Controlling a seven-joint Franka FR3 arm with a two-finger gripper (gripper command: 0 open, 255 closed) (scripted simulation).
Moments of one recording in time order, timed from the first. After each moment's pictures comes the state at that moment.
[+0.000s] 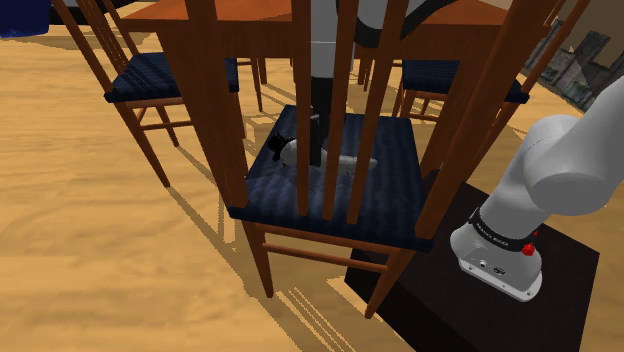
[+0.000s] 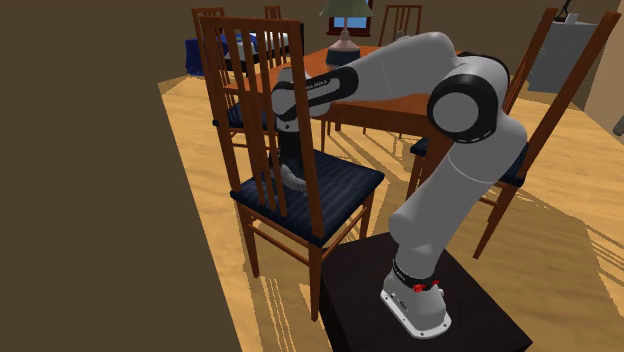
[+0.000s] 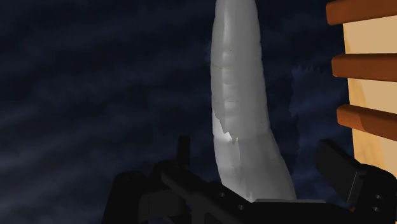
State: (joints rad) arm 0.27 -0.28 0.34 -2.27 0.28 1.92 0.15
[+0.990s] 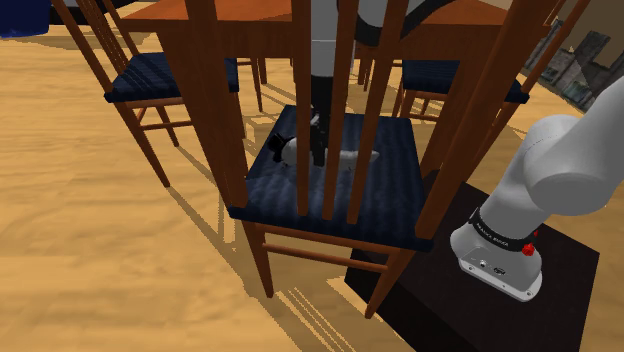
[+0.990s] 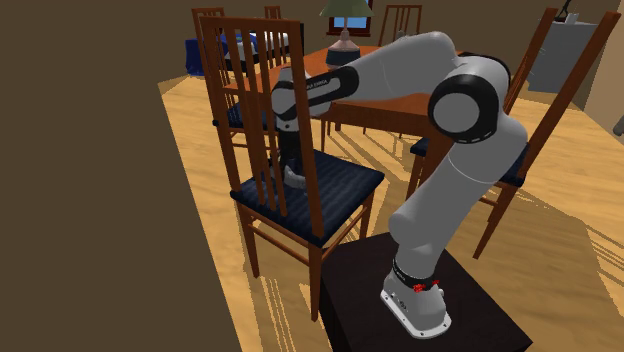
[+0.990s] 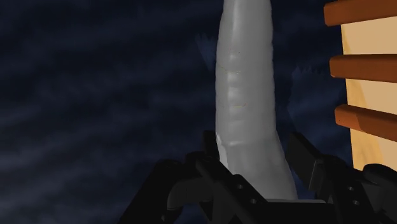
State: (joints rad) arm 0.27 -0.28 0.34 -2.26 0.28 1.92 0.15
